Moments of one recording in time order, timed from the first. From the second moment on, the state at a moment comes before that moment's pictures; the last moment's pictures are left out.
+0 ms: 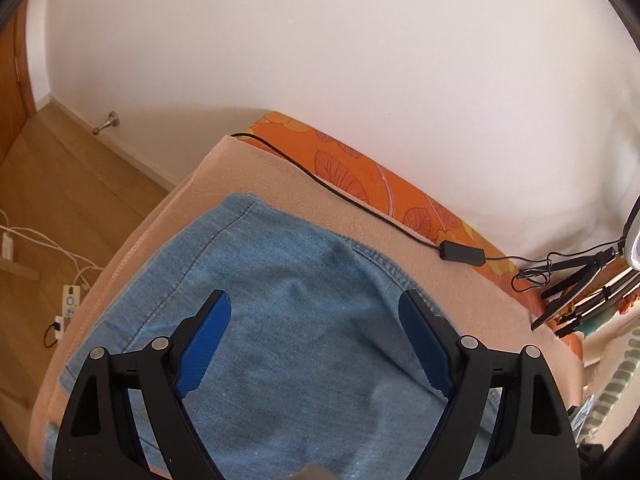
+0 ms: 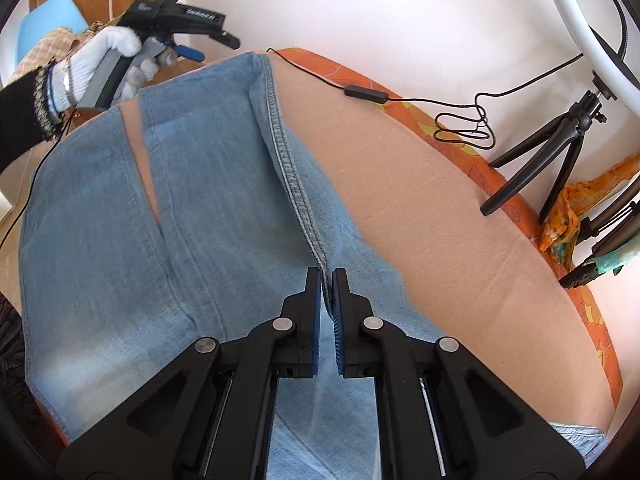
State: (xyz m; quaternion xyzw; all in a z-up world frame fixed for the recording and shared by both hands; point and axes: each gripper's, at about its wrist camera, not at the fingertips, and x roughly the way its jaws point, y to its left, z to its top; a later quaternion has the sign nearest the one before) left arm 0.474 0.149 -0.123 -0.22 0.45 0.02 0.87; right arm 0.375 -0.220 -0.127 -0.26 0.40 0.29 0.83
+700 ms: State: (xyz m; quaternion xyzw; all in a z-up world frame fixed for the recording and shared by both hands) left arm 0.494 0.117 -0.167 -0.17 0.50 0.07 0.85; right arm 0.354 -0.209 -0.154 -0.29 0.40 0.30 0.81
